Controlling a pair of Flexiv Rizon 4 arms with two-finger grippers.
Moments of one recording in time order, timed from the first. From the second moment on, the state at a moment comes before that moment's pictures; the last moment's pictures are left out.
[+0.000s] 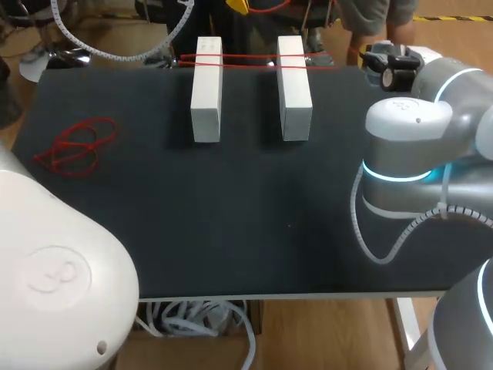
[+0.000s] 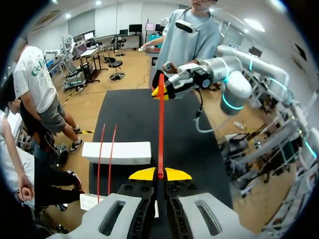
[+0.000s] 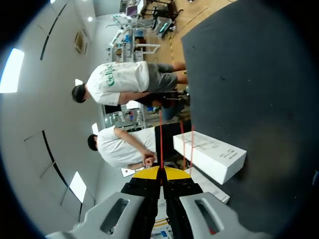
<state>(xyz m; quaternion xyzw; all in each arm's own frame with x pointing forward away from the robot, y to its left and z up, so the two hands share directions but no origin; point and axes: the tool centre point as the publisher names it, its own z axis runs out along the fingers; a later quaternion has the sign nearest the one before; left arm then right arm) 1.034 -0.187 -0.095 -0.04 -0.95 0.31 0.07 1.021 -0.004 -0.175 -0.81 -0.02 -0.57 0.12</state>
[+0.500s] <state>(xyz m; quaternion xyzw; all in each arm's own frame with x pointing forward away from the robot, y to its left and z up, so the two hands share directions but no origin) 1.035 -0.188 -0.095 -0.04 -0.95 0.30 0.08 1.027 -0.031 -0.183 -0.75 -0.02 -0.66 -0.01</state>
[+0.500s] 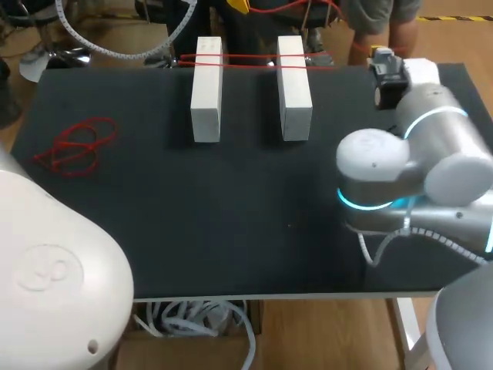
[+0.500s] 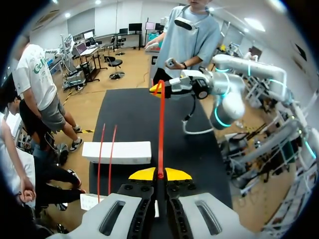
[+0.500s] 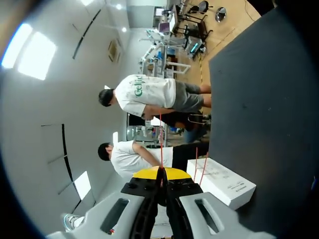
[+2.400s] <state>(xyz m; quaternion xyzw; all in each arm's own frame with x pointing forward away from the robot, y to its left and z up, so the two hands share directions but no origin) 1.035 -0.188 -0.095 -0.04 -0.95 0.31 0.07 1.037 -0.030 -0.176 -0.67 -0.26 -0.60 -0.35</state>
